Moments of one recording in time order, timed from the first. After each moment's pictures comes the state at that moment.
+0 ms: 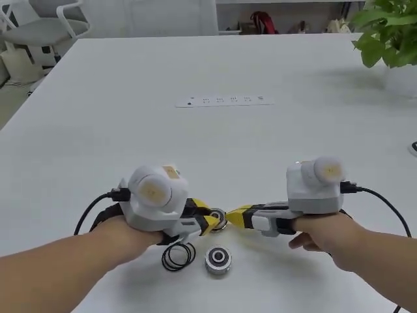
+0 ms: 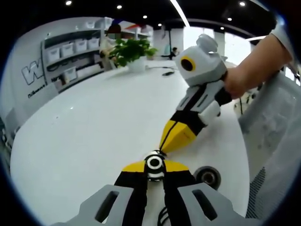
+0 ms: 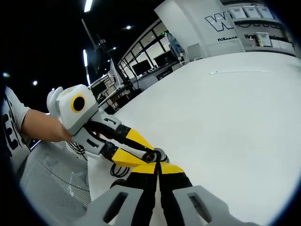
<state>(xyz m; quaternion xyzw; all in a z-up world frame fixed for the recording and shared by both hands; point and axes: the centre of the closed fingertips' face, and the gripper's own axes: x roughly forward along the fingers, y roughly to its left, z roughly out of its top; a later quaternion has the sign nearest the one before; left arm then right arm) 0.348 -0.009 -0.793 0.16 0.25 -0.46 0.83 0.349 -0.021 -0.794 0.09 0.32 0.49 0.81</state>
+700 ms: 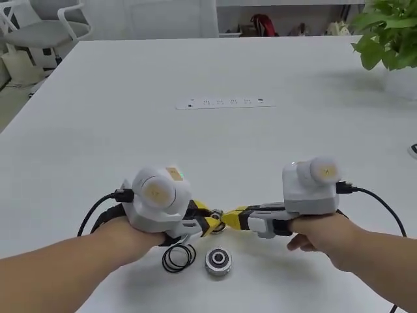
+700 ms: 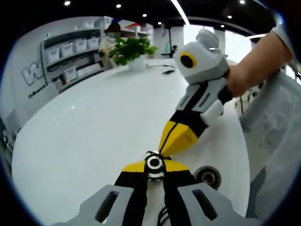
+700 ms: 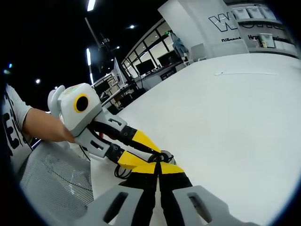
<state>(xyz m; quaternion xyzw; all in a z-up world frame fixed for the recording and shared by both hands) 0.347 -0.009 -0.793 0.17 0.26 -0.46 0.83 0.345 -0.012 -0.788 0.09 0.31 0.50 0.80</state>
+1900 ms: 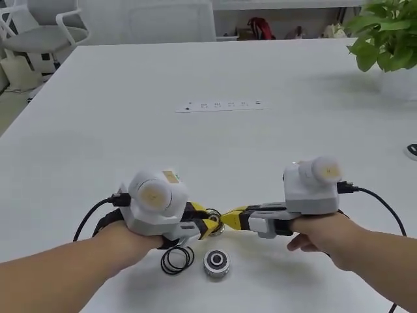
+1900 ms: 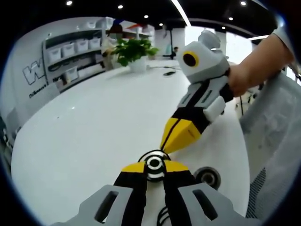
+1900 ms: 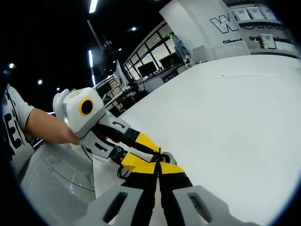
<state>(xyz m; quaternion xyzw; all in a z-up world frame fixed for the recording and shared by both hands) 0.348 -0.010 -0.793 0.17 0.25 -0.46 0.83 0.344 -0.015 -0.781 0.10 0.30 0.51 0.80</state>
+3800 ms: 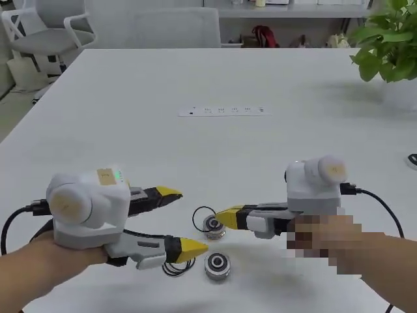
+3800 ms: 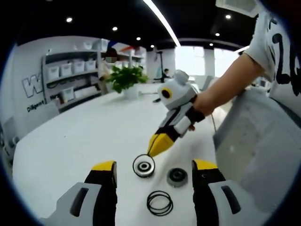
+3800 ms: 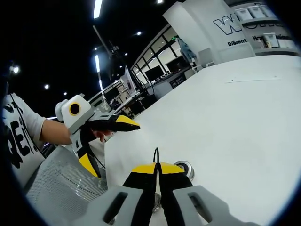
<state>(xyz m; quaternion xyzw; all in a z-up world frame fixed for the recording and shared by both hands) 0.297 0.027 -0.718 0.12 0.16 -0.50 0.84 0.330 -0.001 -0.753 0.12 0.29 0.53 0.79</state>
